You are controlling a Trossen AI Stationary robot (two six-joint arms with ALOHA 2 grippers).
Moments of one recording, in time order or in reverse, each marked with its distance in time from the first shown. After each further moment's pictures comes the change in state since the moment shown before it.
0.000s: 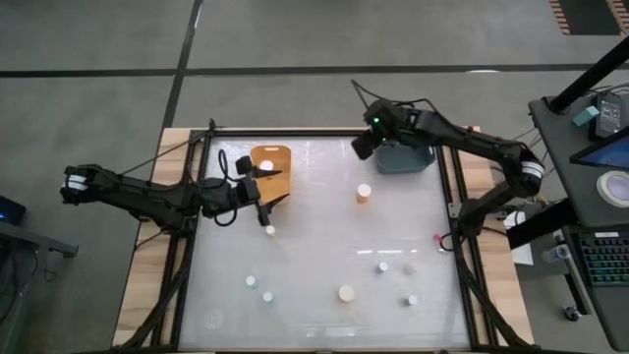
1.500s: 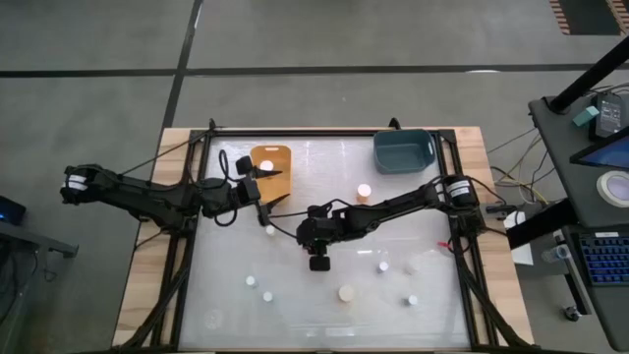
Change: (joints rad) left arm 0.000 0.000 -0.001 -0.007 0.000 0.001; right arm 0.647 0.544 0.098 0.449 -0.238 -0.210
